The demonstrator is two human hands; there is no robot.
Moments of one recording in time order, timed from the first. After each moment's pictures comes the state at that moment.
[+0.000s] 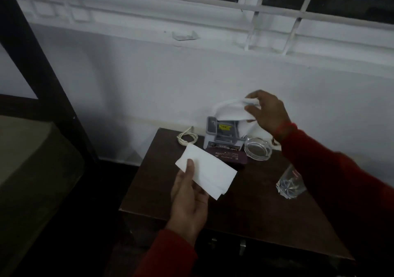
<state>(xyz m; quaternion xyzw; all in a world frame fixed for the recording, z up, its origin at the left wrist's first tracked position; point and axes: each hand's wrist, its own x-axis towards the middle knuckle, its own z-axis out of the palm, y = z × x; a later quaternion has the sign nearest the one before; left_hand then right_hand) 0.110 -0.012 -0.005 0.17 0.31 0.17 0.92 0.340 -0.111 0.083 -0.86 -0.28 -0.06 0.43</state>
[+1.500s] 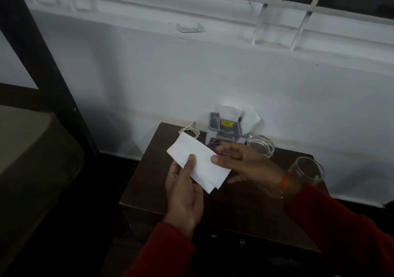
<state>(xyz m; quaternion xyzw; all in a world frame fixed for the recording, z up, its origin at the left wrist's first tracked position) 0.112 -0.005 0.000 0.20 0.29 0.23 0.91 0.206 -0.117 0.059 -0.78 -0.20 0.35 0.48</state>
